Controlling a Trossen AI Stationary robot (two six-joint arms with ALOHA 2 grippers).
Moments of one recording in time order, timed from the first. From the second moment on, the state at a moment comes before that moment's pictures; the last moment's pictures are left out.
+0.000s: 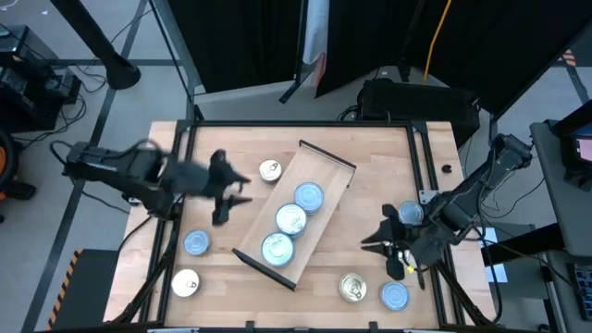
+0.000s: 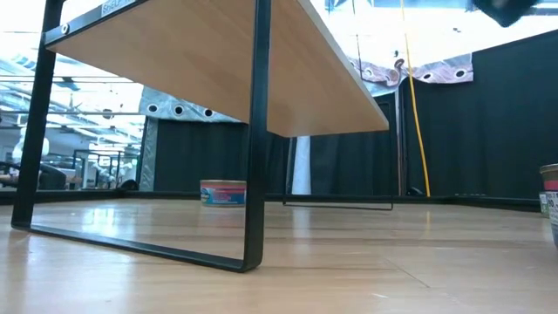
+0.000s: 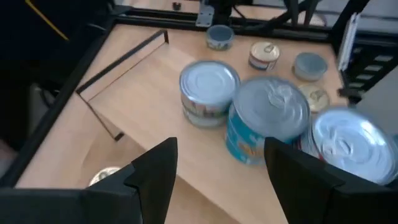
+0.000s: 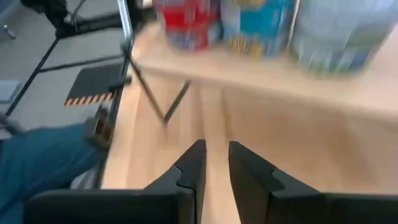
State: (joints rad) left arm -0.23 1.13 1.36 -0.86 -0.27 -0.24; right arm 0.75 1.08 0.88 -0.48 0.54 0.69
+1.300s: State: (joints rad) left arm -0.74 1.17 1.08 -0.64 -0.87 -0.43; right arm 0.18 1.31 0.73 -1.23 0.10 0.77
